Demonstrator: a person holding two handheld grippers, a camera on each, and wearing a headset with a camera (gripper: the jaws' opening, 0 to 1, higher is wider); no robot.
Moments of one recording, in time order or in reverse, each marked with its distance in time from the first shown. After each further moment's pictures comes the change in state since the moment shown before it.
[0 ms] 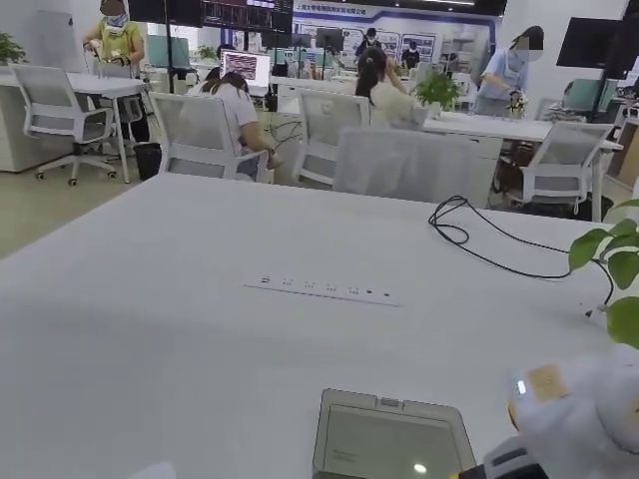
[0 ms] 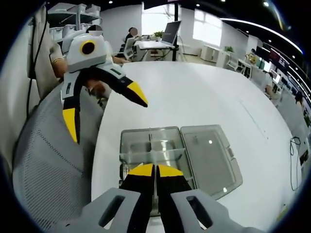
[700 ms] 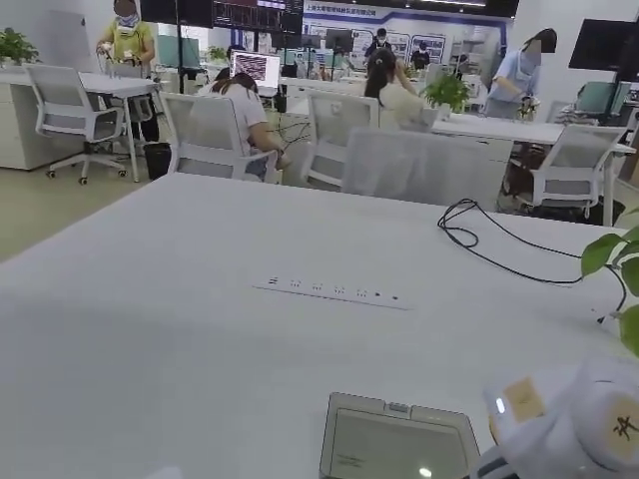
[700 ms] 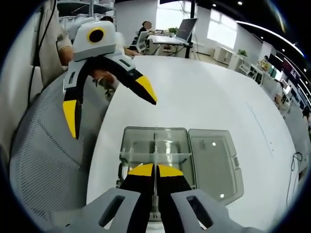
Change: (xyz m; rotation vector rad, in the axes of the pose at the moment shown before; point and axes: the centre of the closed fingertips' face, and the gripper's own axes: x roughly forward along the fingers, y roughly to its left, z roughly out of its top) left arm 0.000 0.002 -0.002 0.003 0.010 0.005; right arm 0.015 0.003 -0.001 -0.088 0.047 0.062
